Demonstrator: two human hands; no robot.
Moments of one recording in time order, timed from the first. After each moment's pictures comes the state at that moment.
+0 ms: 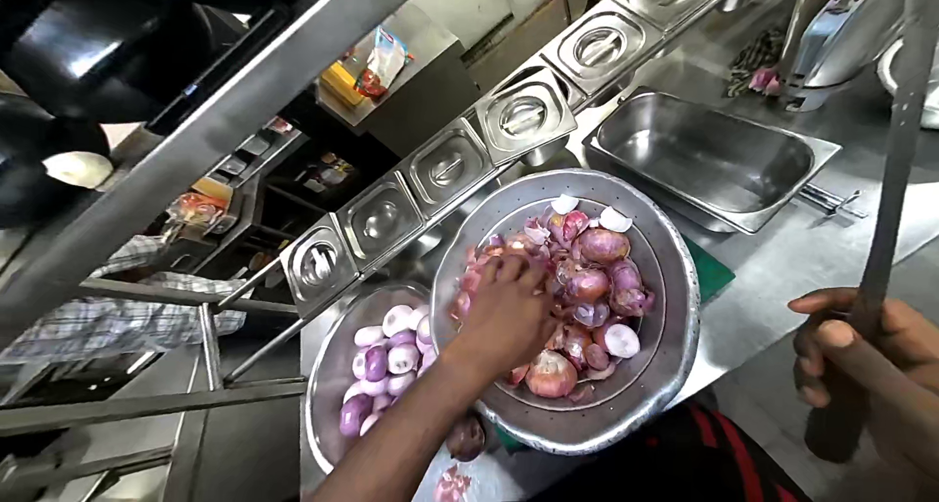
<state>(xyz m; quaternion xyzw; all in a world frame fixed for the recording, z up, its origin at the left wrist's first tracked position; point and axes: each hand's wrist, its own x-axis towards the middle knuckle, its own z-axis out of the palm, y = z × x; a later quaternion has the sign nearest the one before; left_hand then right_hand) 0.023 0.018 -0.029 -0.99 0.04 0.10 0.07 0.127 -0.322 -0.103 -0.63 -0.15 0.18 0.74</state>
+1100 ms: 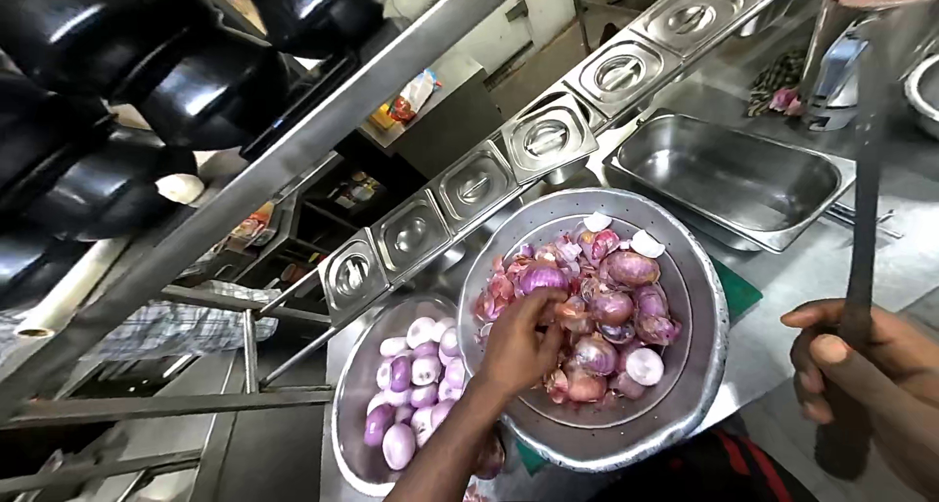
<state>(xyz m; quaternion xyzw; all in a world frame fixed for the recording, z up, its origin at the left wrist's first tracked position) -0.007 0.030 -0.052 -0.95 -0.11 -0.07 -0.27 0.127 -0.300 -0.094 -0.60 -0.20 0.20 0.75</state>
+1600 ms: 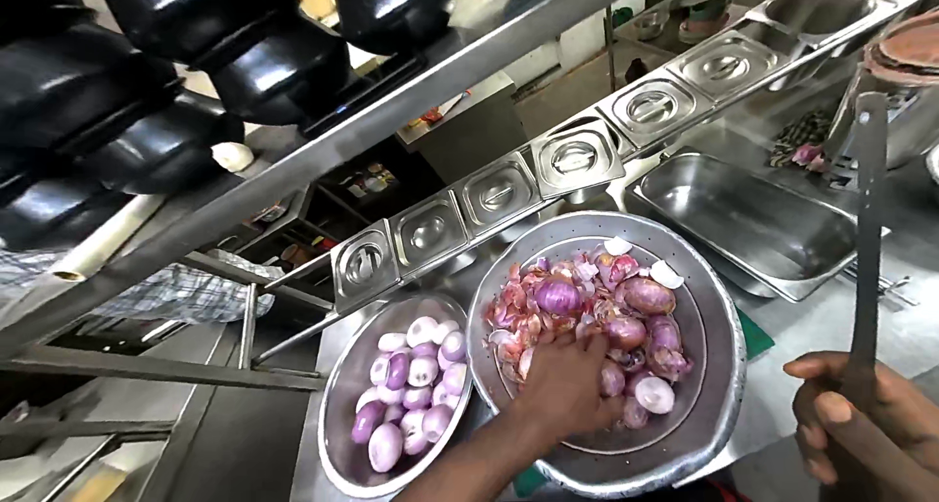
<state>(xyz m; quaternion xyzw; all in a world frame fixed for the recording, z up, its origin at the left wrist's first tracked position) 0.012 -0.020 -0.038 -0.97 -0.13 0.20 -0.08 0.127 -0.294 -0.080 -0.59 -0.26 0.23 0.73</state>
